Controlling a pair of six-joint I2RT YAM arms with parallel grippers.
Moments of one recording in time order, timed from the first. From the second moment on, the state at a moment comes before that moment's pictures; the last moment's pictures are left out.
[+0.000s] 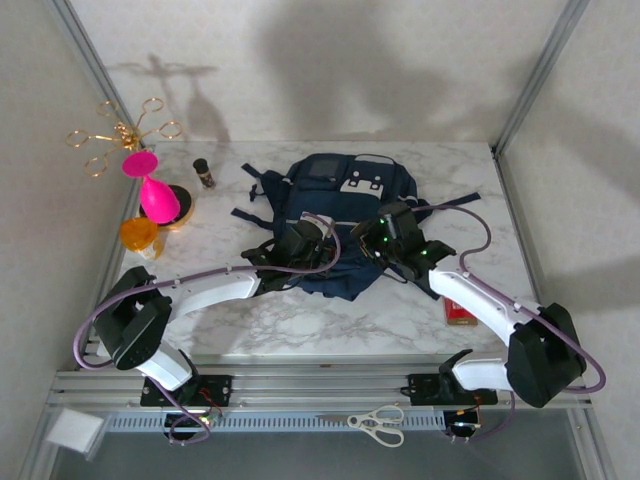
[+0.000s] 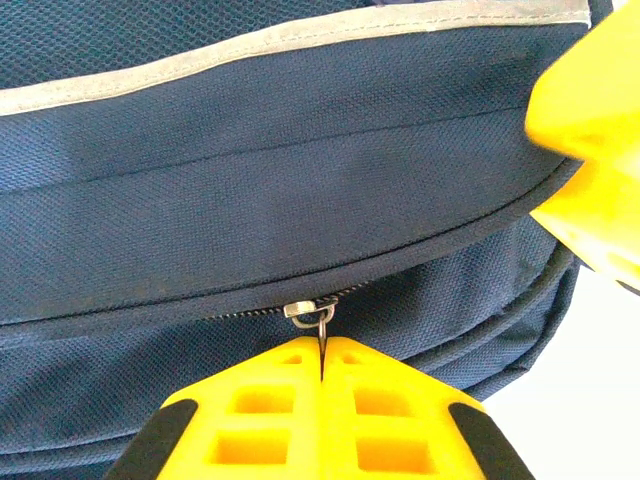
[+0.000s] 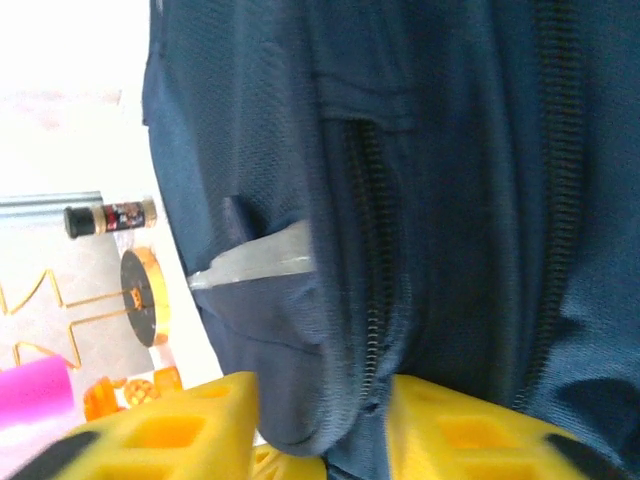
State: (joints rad) left arm -0.83 1.57 0.97 -0.09 -0.08 -0.48; right arm 0.60 1.30 0.87 -0.27 -0.06 1.29
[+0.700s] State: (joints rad) left arm -0.80 1.57 0.99 -0.11 -0.11 -0.41; right arm 0.14 1.39 0.99 -0.33 -0.47 0.88
